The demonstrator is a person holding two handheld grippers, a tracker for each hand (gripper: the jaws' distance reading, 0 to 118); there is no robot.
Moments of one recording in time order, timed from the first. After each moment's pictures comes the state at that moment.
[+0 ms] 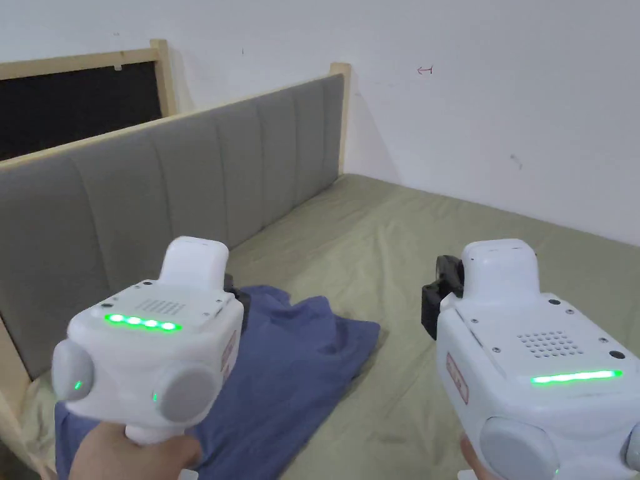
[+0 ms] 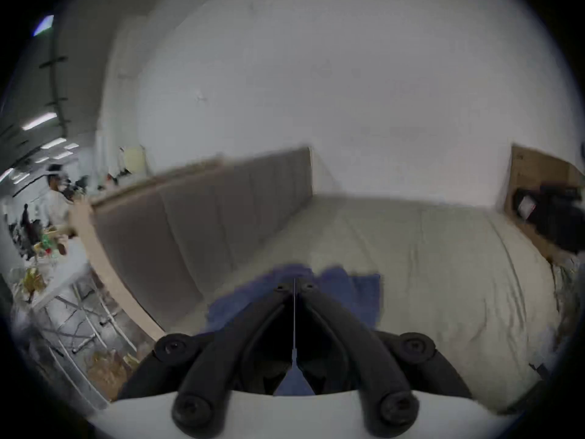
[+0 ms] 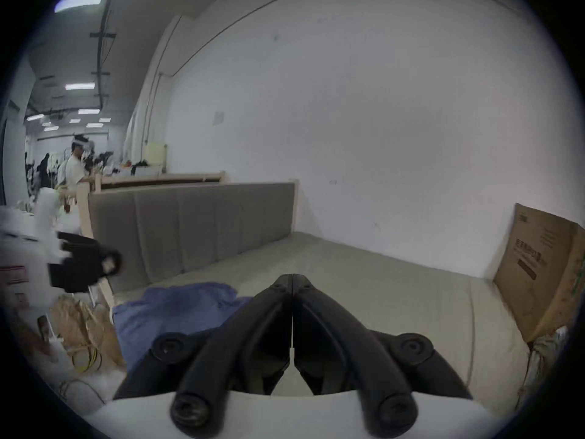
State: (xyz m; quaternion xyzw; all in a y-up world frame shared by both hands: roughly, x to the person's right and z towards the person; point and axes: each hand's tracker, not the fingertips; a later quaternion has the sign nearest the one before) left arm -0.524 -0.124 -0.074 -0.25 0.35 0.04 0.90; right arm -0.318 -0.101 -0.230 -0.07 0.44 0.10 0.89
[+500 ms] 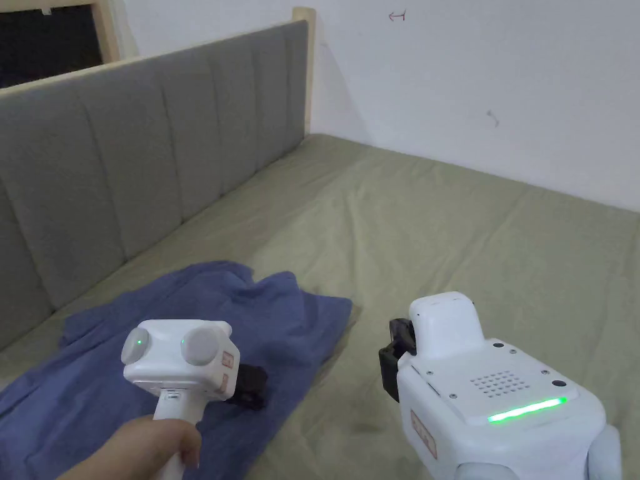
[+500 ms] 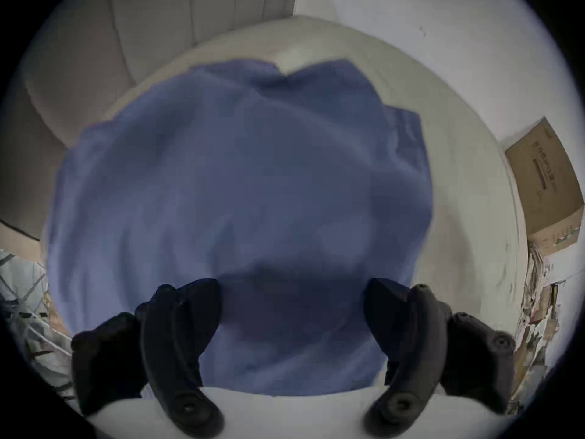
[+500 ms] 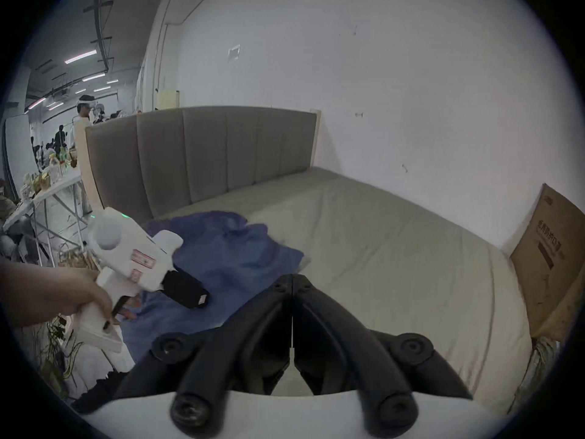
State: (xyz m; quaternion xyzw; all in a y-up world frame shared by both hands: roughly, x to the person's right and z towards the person) left arm -0.630 -0.328 -0.197 -0.52 0.23 0.25 0.78; right arm -0.334 -0.178 -0.265 -0.19 0.46 0.16 0.85
